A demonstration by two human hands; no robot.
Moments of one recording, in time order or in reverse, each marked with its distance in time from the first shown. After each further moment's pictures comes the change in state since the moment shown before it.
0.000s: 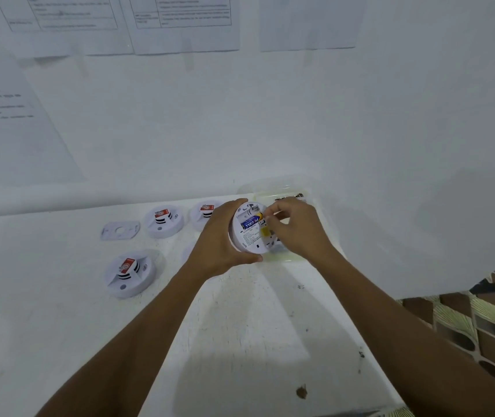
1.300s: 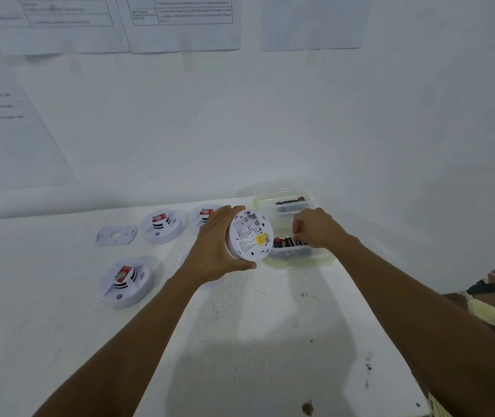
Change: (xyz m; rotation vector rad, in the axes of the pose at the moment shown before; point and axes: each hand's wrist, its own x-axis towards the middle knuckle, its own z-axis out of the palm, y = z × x) left_hand 0.008 -0.015 -0.007 0.104 -0.027 0.038; right_hand 0.061 0.080 -0.016 -0.624 -0.370 0.112
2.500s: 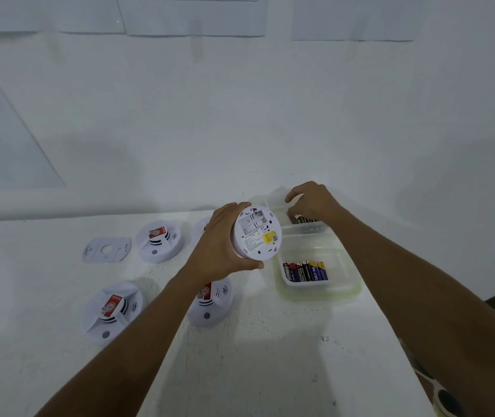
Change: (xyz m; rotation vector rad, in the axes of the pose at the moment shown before) left_hand 0.061 -0.054 -0.003 -0.029 0.010 -0.050; right_hand 0.126 -0.015 -0.022 0.328 0.032 0.143
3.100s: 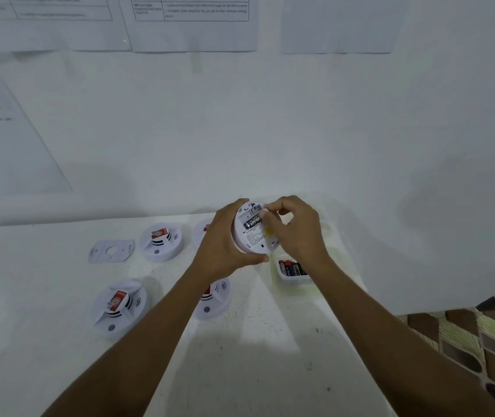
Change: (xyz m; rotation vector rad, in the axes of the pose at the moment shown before) left_hand -0.008 0.024 0.002 -0.061 0.074 0.002; right_hand -0.119 -0.042 0.036 0.464 0.401 -0.307
